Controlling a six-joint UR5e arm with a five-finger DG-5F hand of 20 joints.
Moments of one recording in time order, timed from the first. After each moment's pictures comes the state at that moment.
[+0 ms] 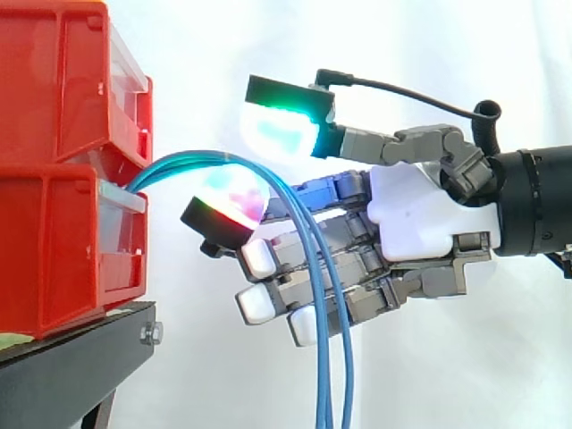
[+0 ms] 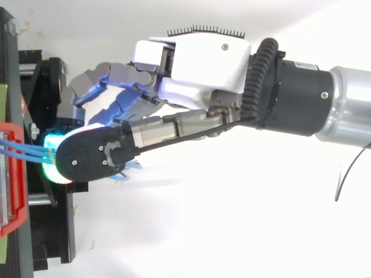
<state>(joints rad) 0.13 -2.35 -0.99 -3.02 -1.30 0.03</state>
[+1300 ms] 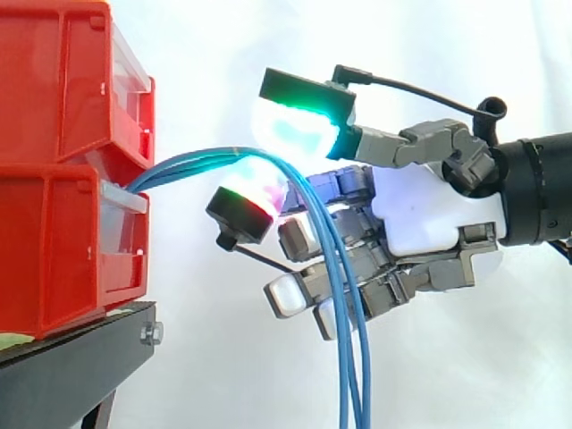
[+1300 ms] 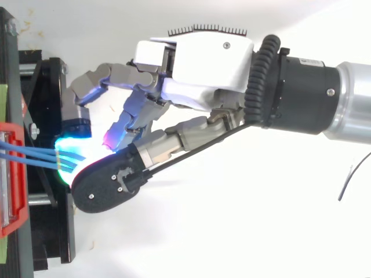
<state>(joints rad) 0.13 -2.35 -0.95 -3.11 -1.32 0.03</state>
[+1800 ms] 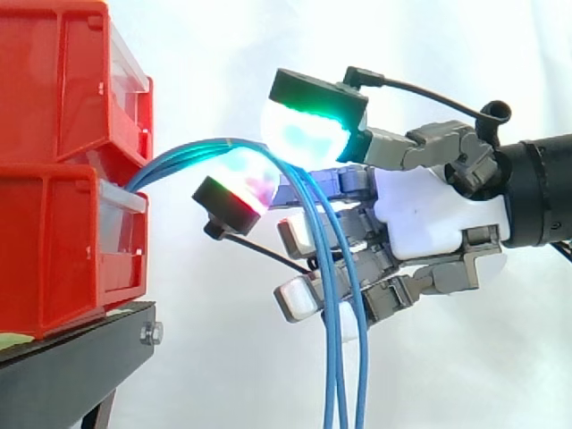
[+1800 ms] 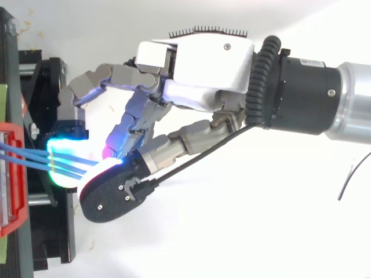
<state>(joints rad) 0.13 -2.35 -0.95 -3.12 -1.32 0.03</state>
